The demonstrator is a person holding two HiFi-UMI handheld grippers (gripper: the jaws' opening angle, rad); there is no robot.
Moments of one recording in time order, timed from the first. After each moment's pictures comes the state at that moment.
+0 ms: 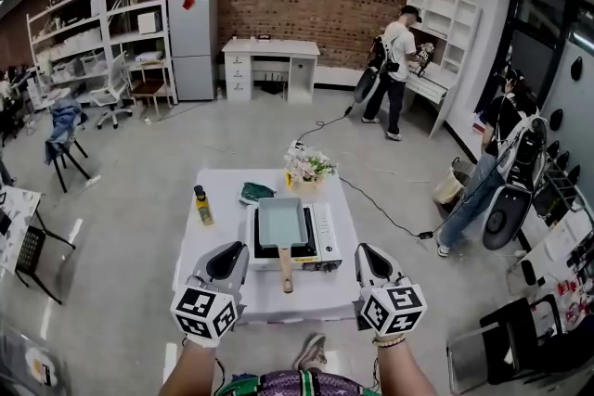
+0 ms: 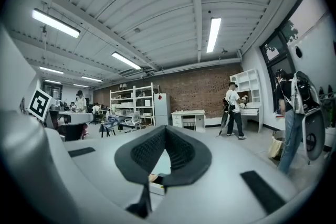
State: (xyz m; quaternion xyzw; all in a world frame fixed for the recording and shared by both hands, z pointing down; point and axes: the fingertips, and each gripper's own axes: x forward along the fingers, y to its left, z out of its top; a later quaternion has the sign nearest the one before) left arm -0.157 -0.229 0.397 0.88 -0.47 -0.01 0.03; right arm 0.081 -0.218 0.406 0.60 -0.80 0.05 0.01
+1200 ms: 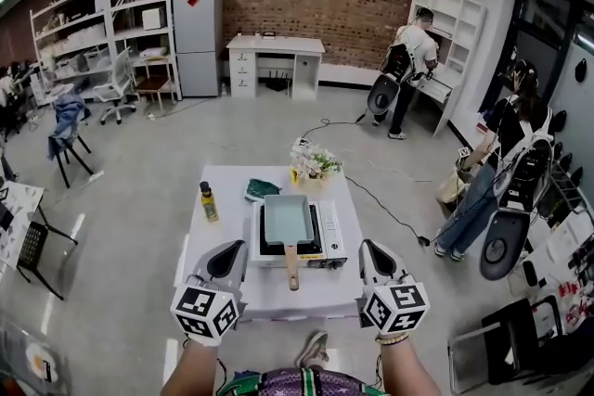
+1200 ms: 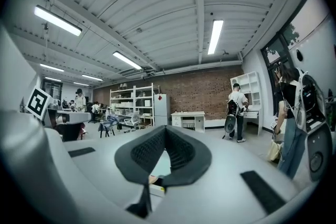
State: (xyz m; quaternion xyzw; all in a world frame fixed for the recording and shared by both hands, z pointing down) left arm -0.176 -0.227 0.396 0.88 -0.48 -0.03 0.03; right arm 0.070 -0.219 0.400 0.60 -0.80 0.03 0.01
